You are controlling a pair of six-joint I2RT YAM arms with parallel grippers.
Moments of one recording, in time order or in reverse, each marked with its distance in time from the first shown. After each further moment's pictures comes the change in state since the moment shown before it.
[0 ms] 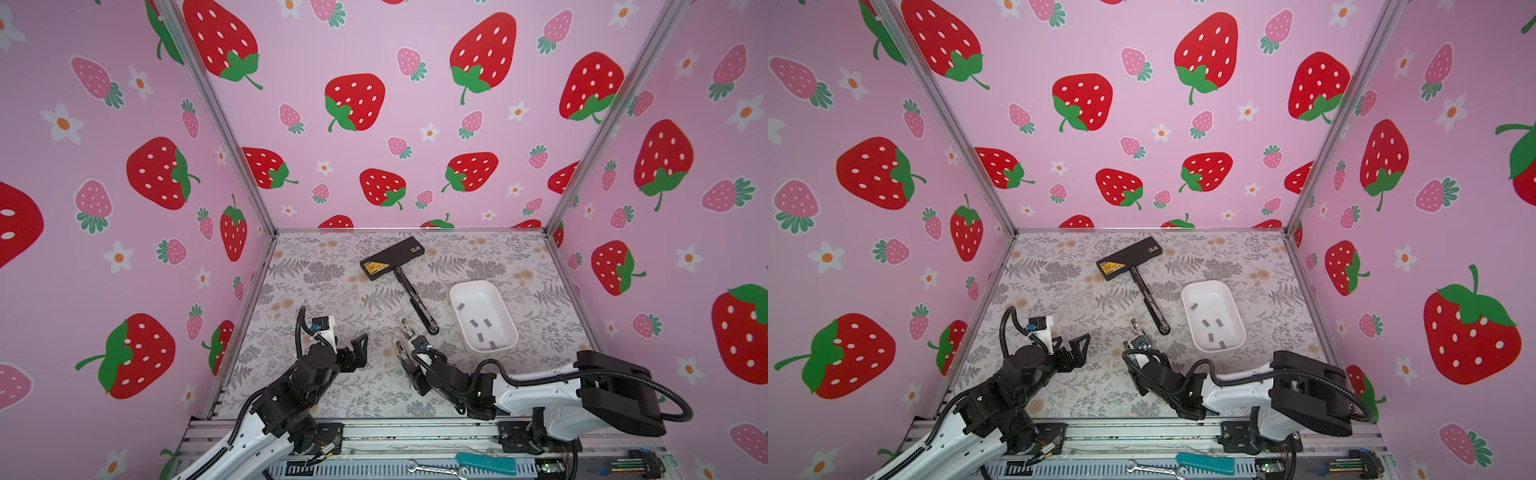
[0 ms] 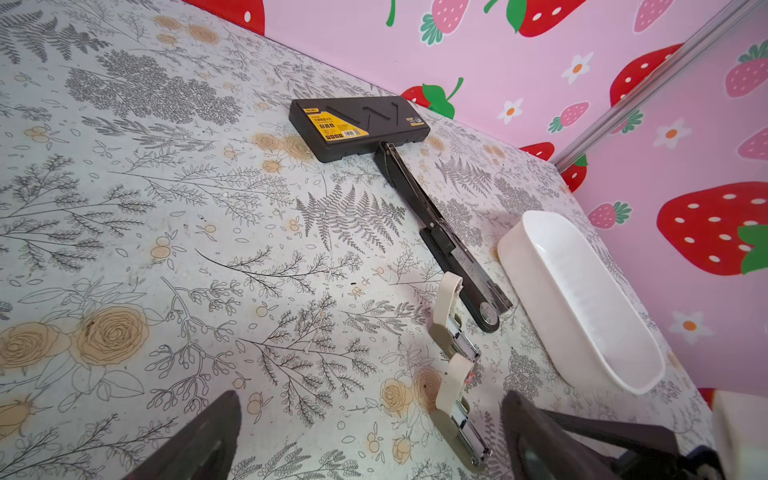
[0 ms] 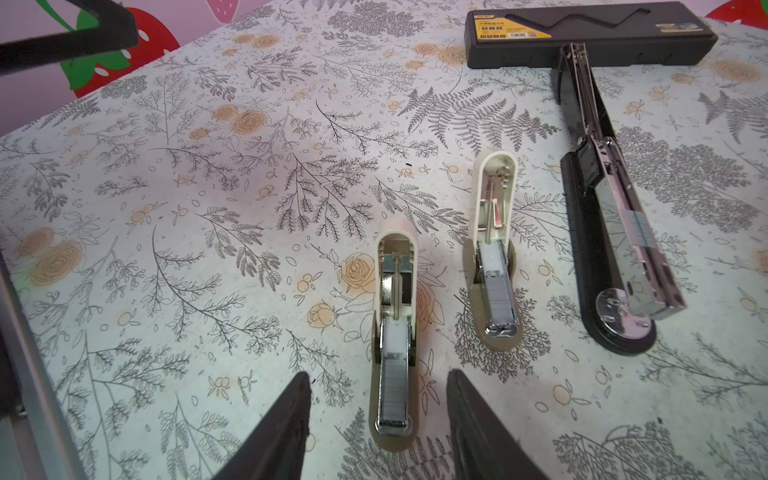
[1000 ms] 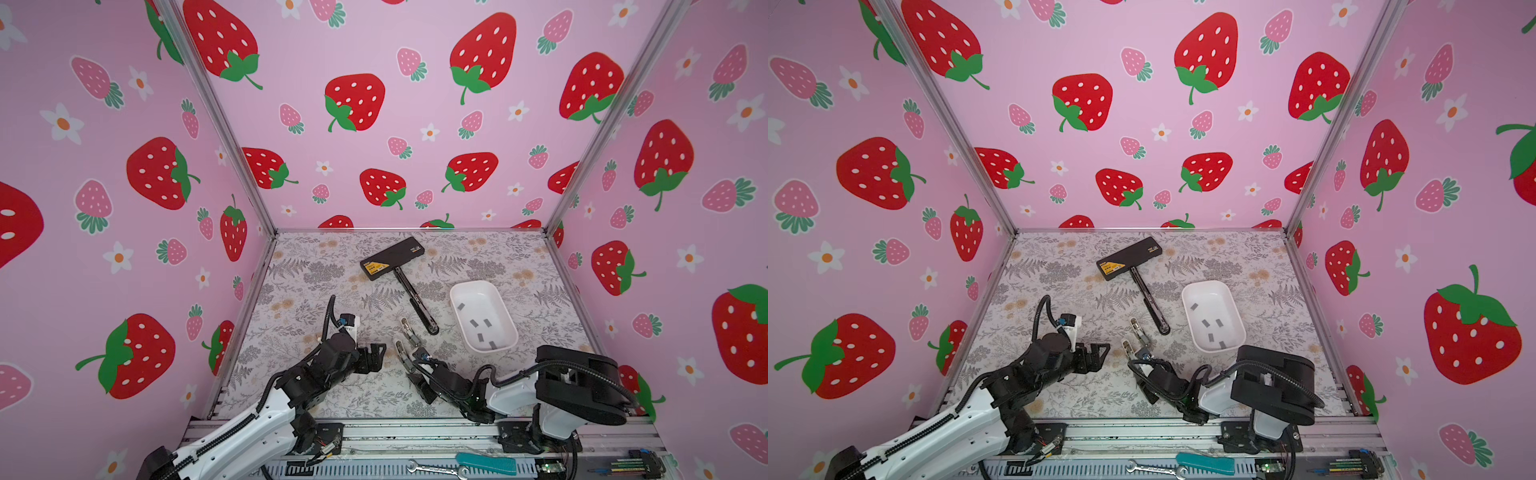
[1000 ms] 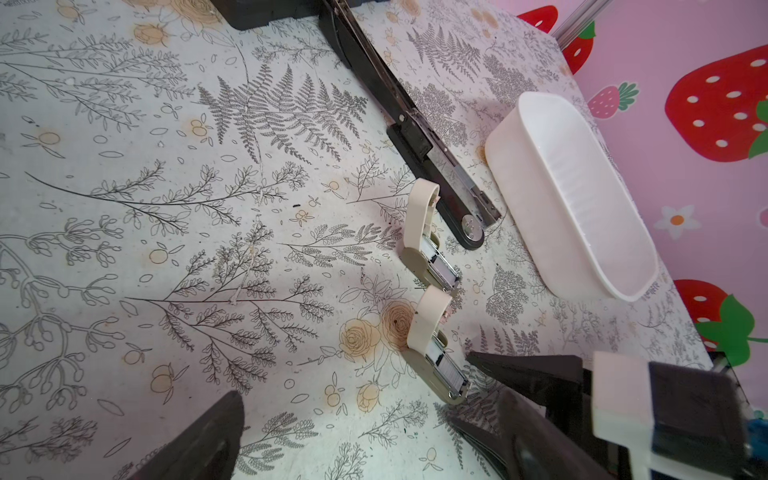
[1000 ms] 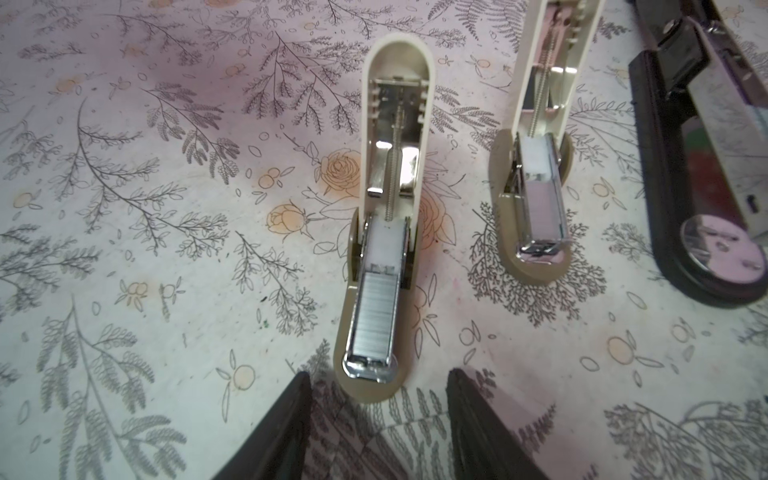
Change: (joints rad) left arm 0.003 0.298 0.028 0.112 0.237 0.011; right arm -0.044 0.217 -0.113 0.262 -0.105 -0.074
